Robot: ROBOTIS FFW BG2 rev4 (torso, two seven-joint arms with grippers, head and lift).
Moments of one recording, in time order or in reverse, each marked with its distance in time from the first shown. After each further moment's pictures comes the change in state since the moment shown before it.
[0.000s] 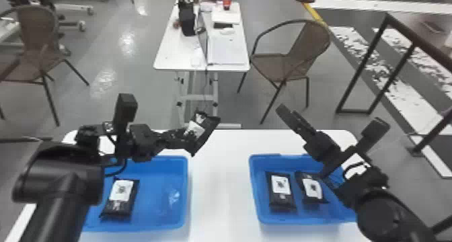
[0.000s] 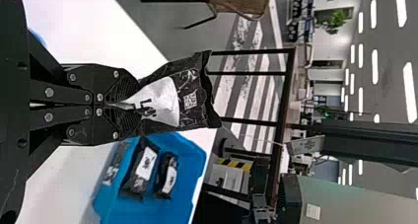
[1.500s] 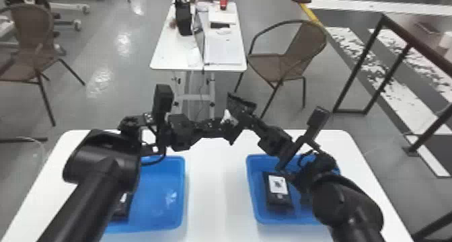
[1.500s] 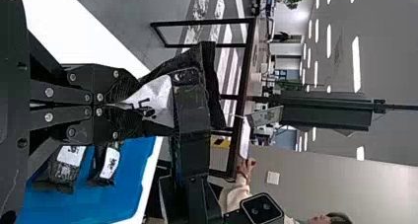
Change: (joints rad) left arm -0.157 -0.032 -0.236 0.273 0.230 -0.141 0.118; right arm -0.121 0.016 0.220 0.155 0.053 -0.062 0.043
